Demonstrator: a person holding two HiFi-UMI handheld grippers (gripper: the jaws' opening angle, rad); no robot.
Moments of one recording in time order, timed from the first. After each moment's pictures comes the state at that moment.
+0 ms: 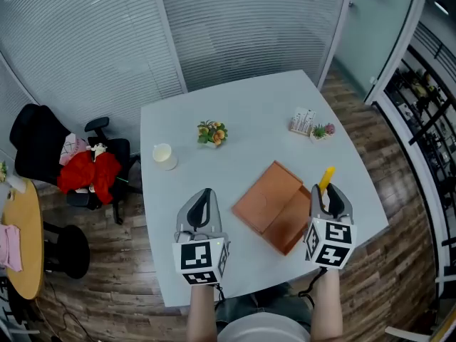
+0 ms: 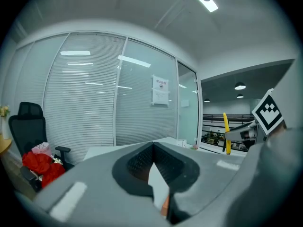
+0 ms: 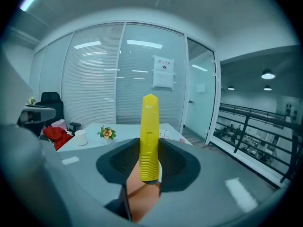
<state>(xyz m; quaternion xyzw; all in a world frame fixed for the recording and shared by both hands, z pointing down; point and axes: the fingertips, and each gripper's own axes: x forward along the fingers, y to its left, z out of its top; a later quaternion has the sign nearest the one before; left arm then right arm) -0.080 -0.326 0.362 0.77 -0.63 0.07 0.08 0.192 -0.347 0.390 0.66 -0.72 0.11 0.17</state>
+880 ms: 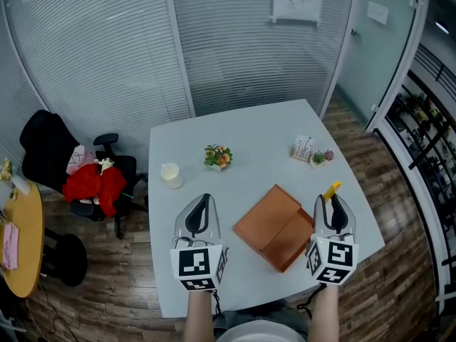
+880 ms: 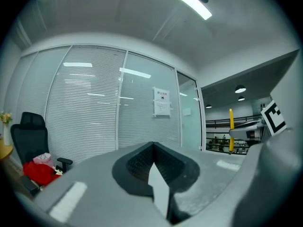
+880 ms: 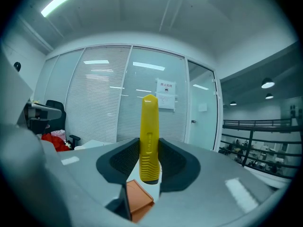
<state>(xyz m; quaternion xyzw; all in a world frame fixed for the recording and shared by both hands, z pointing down) -0.088 -0.326 0.305 0.76 -0.65 0.03 0.02 0.191 -0.344 0.324 0.66 -0.75 0.02 0.09</state>
